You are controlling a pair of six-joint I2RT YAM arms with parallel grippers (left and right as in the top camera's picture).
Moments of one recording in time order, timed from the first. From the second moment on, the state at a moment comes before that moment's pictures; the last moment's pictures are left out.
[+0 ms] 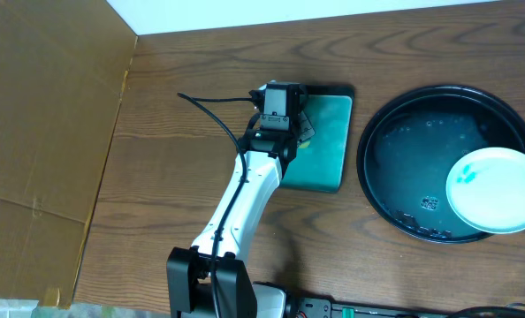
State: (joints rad) left arm -0.13 1.49 1.05 -0.52 -0.22 -0.56; right arm -0.48 1.57 1.03 -0.37 -0.11 0.34
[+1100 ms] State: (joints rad) left arm -0.13 1.49 1.05 -0.52 -0.22 -0.56; right arm -0.17 1.52 0.98 -0.88 -0.18 0.29
